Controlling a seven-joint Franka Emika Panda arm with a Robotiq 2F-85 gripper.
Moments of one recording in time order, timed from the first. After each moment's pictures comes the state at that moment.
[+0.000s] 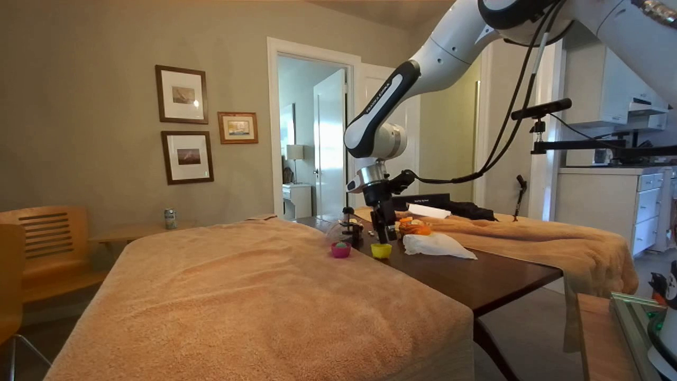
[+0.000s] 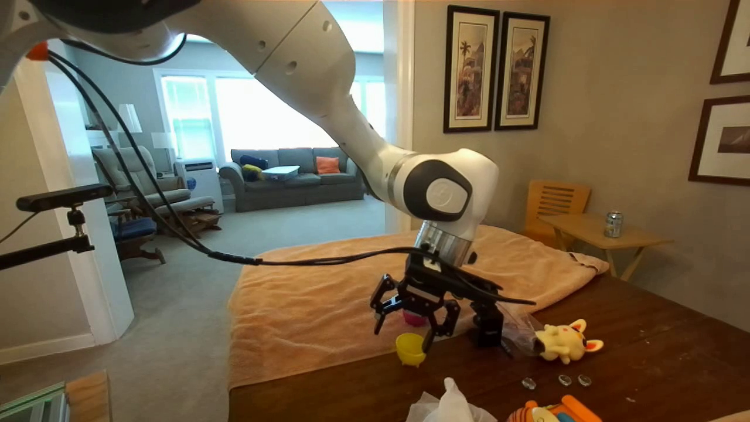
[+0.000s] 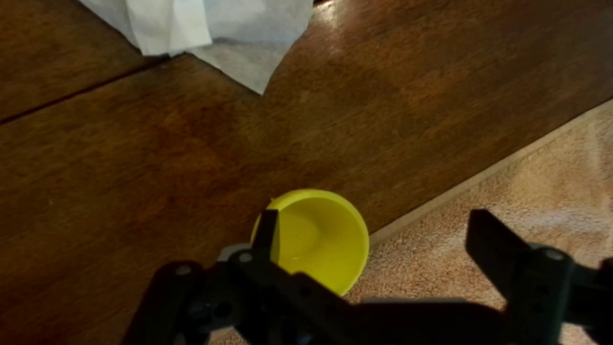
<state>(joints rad) -0.24 0.59 -0.02 -1.74 0.05 1.94 -1.09</state>
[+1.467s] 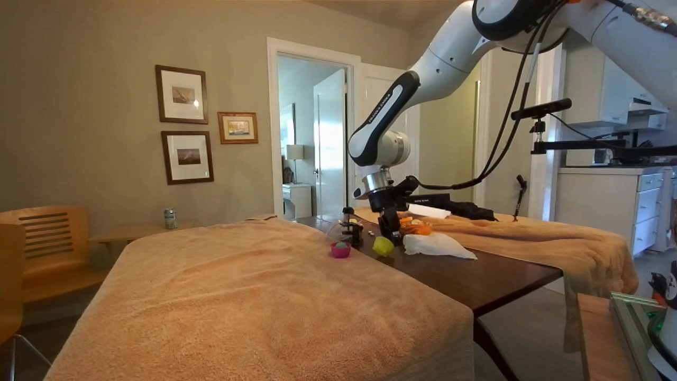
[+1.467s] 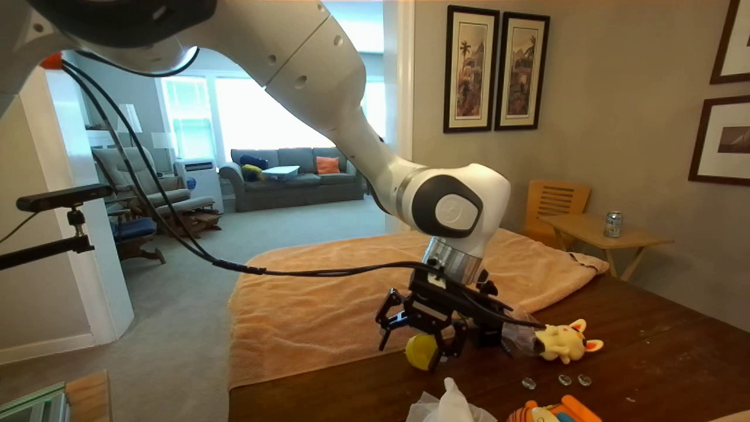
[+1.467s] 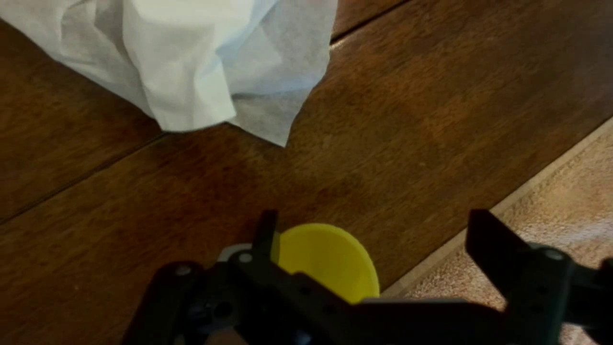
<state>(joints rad) -0.26 0.64 -0.04 -1.72 0.05 1.94 -1.03</state>
